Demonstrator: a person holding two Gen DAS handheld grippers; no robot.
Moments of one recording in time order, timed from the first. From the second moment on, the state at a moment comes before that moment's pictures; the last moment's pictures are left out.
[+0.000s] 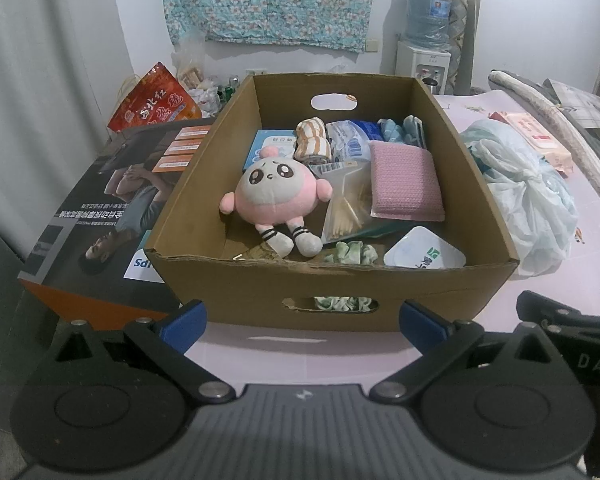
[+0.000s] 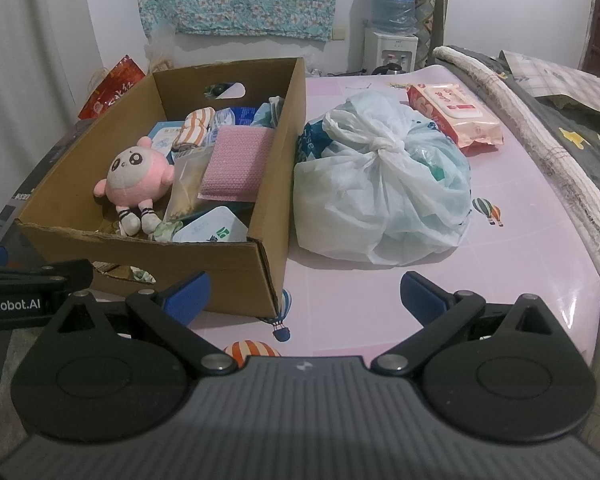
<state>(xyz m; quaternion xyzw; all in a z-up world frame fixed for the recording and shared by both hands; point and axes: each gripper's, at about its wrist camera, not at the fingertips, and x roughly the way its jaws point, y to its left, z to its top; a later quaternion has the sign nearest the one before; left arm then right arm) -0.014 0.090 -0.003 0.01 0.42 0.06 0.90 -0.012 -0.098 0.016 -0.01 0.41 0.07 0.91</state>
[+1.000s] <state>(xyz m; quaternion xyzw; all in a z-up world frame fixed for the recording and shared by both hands) -0.014 0.090 -0.003 0.01 0.42 0.06 0.90 -0.011 -0.098 0.014 -0.01 0.41 0.07 0.91</state>
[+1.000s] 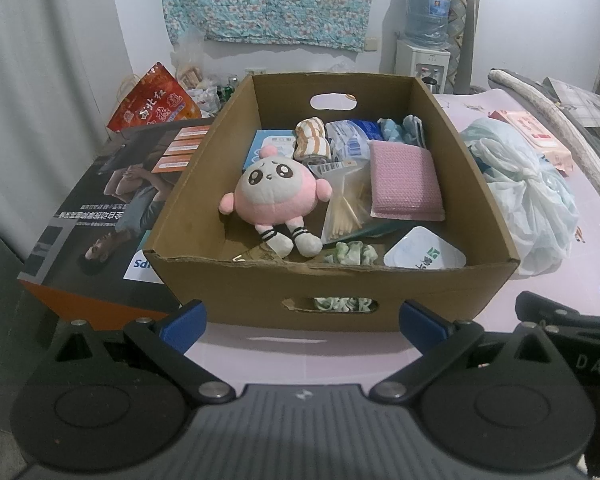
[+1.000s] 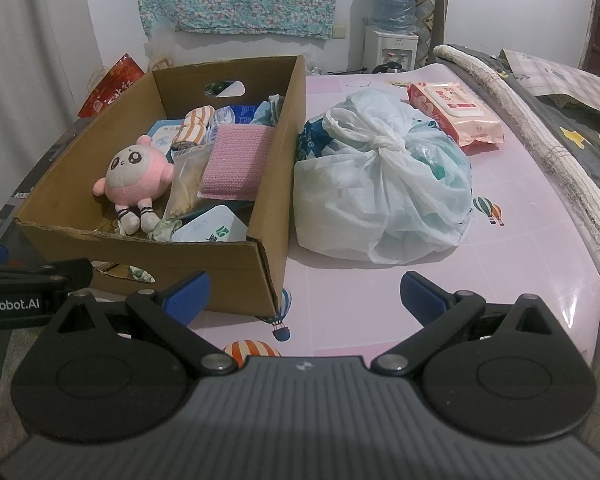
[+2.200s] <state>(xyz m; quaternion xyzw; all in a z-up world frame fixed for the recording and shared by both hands) -0.014 0.103 -0.008 0.00 0.43 0.08 0.90 -0.010 -0.079 0.013 -0.04 0.42 0.10 0.90</state>
